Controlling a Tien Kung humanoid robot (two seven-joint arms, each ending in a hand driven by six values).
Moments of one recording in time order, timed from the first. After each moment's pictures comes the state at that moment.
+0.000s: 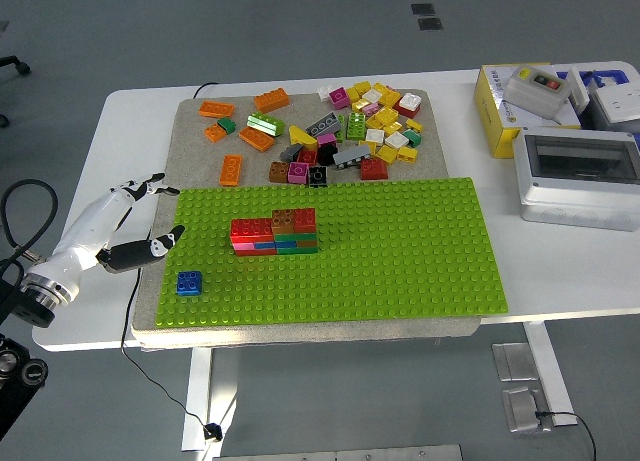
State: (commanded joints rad) left arm -0.11 0.45 -1.17 -1.50 1.85 0.08 -0.06; right arm 0.14 -0.15 1.25 0.18 -0.98 -0.06 -0.36
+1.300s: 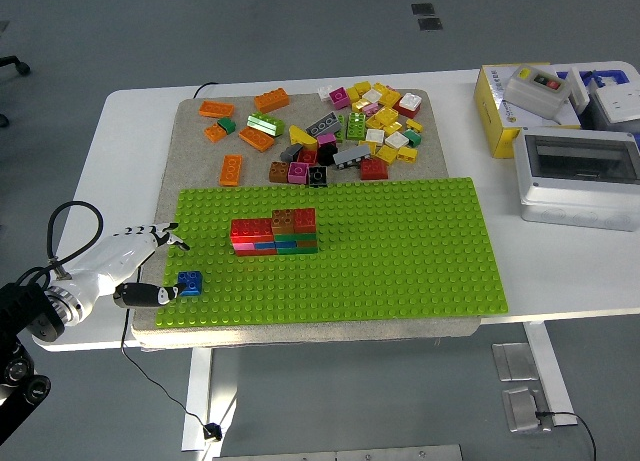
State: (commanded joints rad) left arm -0.19 0.55 -0.97 -1.49 1.97 -0.04 0.08; right arm 0.15 -0.16 1.25 0.18 -0.97 -0.06 -0.36
